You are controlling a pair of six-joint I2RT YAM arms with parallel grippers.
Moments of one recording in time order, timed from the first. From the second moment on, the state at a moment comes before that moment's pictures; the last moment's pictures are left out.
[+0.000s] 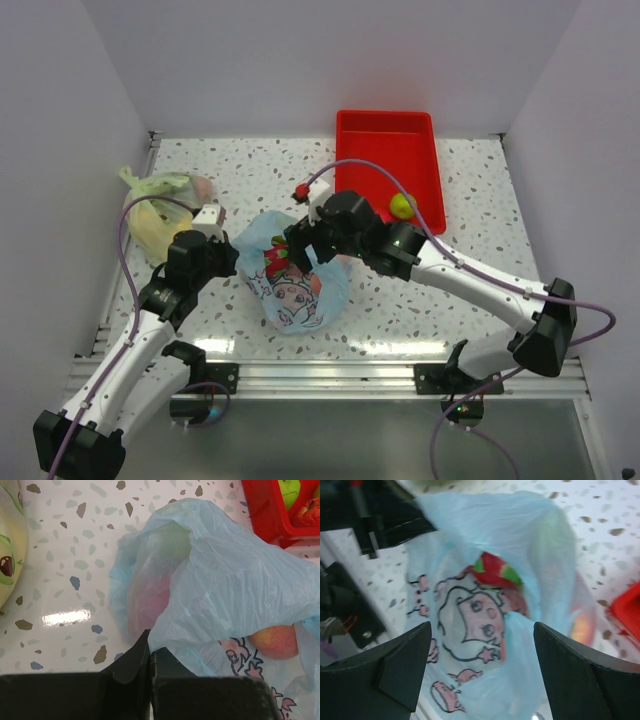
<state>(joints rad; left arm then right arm) -0.32 0.73 0.57 -0.36 -0.03 -0.27 0.97 1.41 1.32 -0.45 0.07 0.20</state>
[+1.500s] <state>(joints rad) -0.32 0.72 0.57 -0.36 -0.02 -0.27 1.03 1.74 1.06 -0.45 0.23 0.27</state>
